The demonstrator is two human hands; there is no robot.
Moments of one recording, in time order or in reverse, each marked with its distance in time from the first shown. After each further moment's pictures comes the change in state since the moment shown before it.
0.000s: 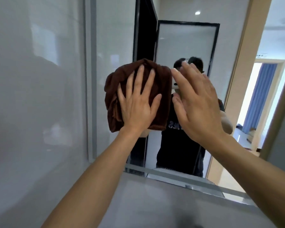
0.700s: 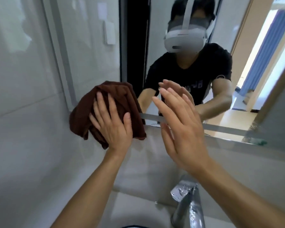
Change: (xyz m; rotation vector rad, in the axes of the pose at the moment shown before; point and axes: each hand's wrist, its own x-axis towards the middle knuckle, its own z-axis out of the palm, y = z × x) left_hand -0.250 -0.031 0.058 -0.035 -0.028 -0.346; right_hand -0.202 -0.024 0.070 0.257 -0.149 -0.015
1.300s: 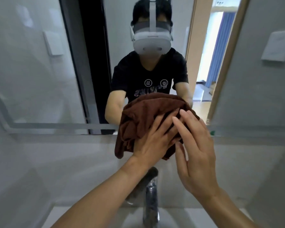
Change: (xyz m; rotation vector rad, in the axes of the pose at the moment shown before) left_hand -0.064 0.189 0.022 -0.116 -0.224 0.834; right_hand -0.097 0.053 -0.091 -0.120 0.165 0.307
